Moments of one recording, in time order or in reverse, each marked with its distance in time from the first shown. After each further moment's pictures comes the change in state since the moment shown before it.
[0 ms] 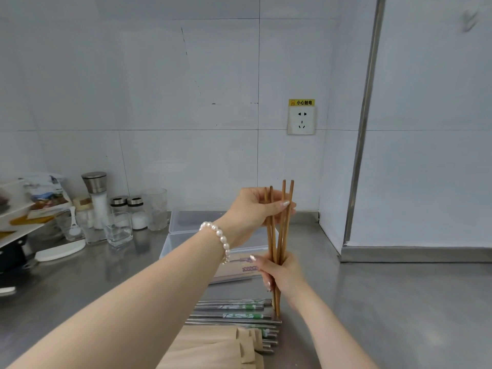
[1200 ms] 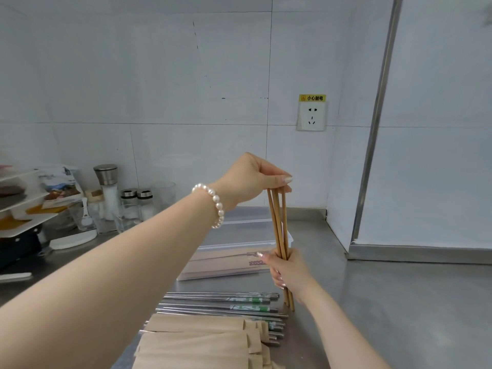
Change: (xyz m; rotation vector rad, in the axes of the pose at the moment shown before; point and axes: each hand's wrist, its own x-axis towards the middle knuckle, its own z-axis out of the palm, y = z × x) left_hand 0.002 0.048 -0.020 0.427 0.006 0.095; right_hand -0.004 -0.010 0.003 -0.088 -0.044 0.126
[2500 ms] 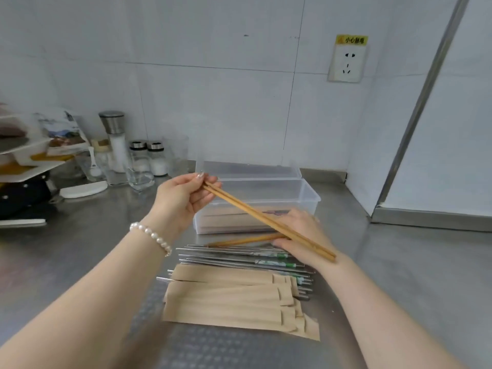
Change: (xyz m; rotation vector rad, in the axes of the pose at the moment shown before) left_hand -0.087 -0.141 -0.070 -0.778 0.543 -0.299; right_hand 0.017 0.026 0.015 -1.165 0.022 -0.273
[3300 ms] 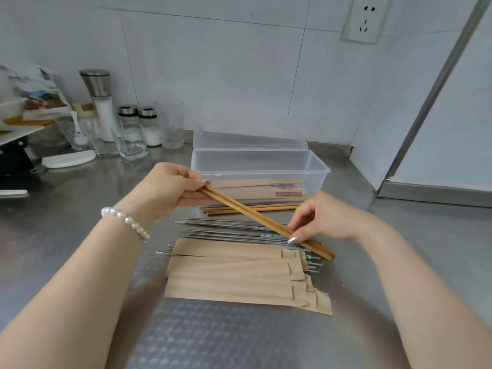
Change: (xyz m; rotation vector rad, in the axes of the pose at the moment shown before) left_hand -0.006 -0.004 -0.035 0.479 -0.105 -0.199; right_hand -0.017 -0.012 -0.041 0.402 -0.460 0.117
